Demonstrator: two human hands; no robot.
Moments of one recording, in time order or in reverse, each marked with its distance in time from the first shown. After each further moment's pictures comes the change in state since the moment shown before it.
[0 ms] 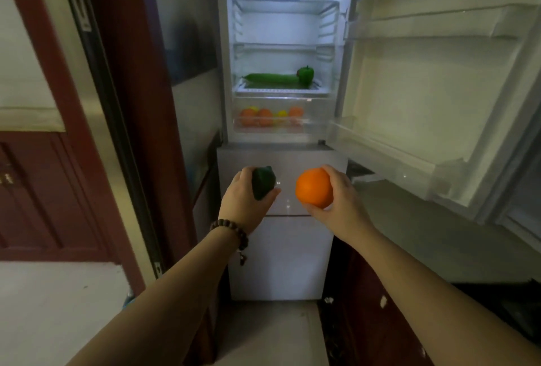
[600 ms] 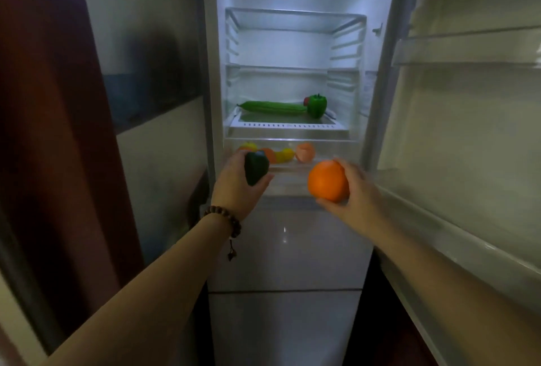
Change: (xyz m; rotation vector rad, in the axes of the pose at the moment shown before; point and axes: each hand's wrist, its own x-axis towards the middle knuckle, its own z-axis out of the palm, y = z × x) left_hand 0.294 -0.081 0.067 -0.072 0.070 0.127; right_hand 0.278 0.076 0.058 -0.097 0.109 -0.136
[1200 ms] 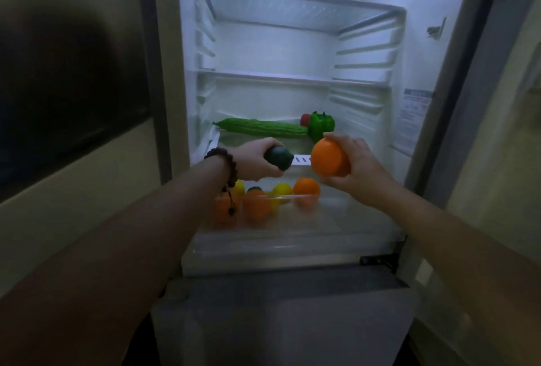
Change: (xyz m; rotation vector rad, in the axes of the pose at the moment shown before) left_hand 0.286 -0.068 0.093 -0.022 -0.757 -0.016; right_hand 0.248 0.079 0.064 -0.118 -0.107 0.096
